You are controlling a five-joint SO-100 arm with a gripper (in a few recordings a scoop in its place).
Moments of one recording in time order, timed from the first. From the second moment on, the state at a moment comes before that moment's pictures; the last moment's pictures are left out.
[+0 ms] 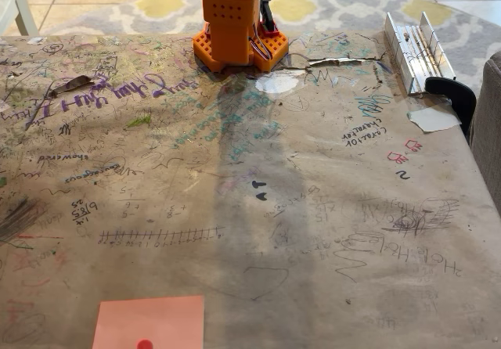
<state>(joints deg) 13.3 55.3 39.6 -14.7 -80.2</state>
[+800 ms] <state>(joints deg) -11.8 172.9 157.8 -0.5 -65.6</state>
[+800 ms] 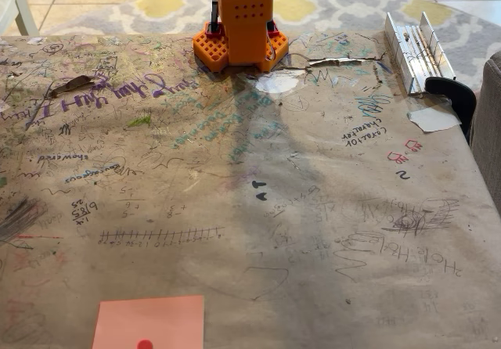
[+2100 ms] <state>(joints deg) -0.9 193.4 177.9 74.7 -66.2</state>
